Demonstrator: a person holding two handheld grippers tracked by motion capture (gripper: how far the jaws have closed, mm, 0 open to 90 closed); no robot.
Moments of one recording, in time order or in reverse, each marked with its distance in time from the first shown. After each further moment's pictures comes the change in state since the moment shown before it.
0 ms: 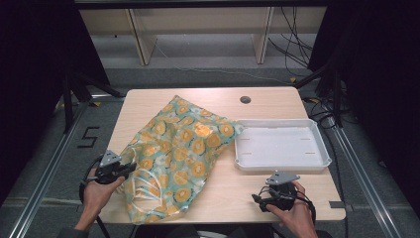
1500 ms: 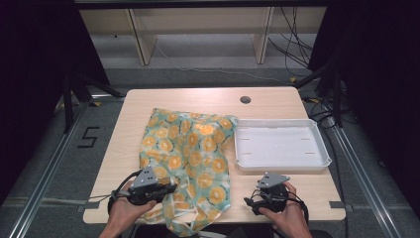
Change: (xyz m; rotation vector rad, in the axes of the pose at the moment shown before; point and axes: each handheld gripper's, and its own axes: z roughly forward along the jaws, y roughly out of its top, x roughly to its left) left arm -0.128 0.032 -0.007 -0.076 -0.371 0.143; right arm 0.018 0.010 0.007 0.000 0.047 -0.086
